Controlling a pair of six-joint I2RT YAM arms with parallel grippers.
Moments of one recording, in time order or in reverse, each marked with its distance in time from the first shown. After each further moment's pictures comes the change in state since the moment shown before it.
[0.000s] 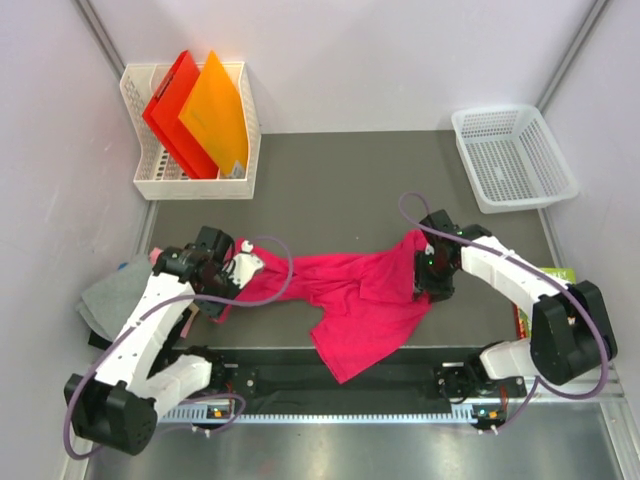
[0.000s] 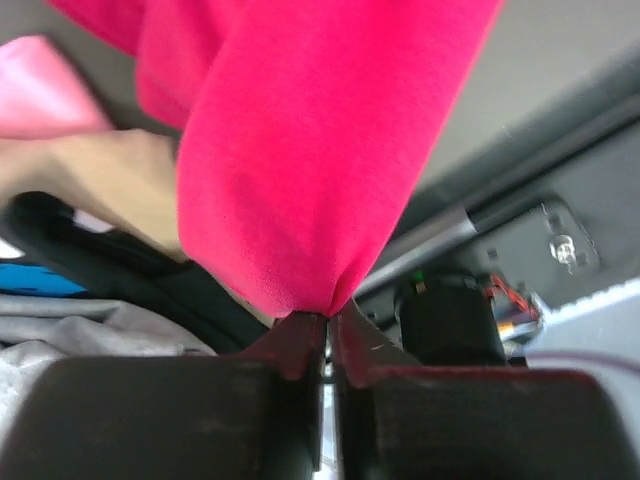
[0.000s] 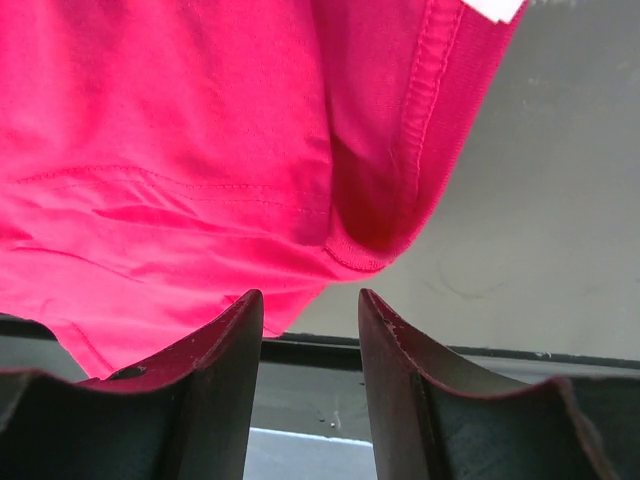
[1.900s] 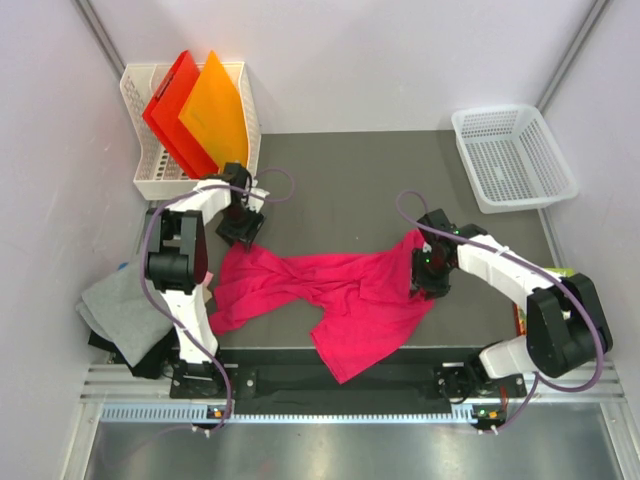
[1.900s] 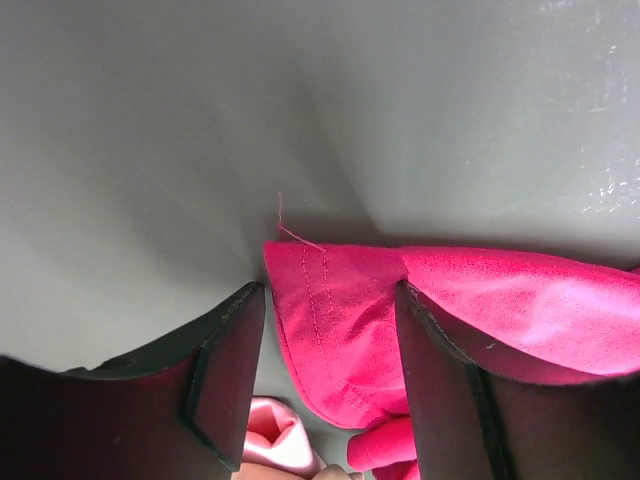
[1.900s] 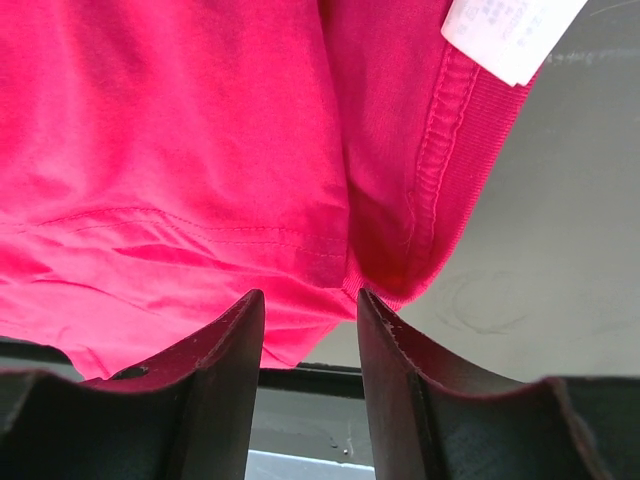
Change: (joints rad) left arm 0.167 0.984 0.554 0.394 0.013 -0.112; right arm 0.000 0.055 -0.006 0.077 0.000 0.018
